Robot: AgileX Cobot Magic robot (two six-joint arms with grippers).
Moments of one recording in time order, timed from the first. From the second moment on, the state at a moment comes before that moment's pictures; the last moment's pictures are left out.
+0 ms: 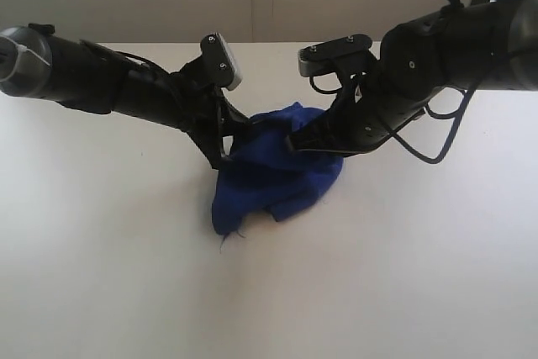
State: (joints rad) left arm -0.43 2.02 -1.28 -1.41 0.48 2.11; right arm 0.35 1.76 -1.13 -0.05 0.51 0.13
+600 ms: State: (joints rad) left arm -0.43 2.06 -1.28 -1.41 0.46 2.11; right arm 0.35 1.76 -1.13 -0.05 0.51 0.13
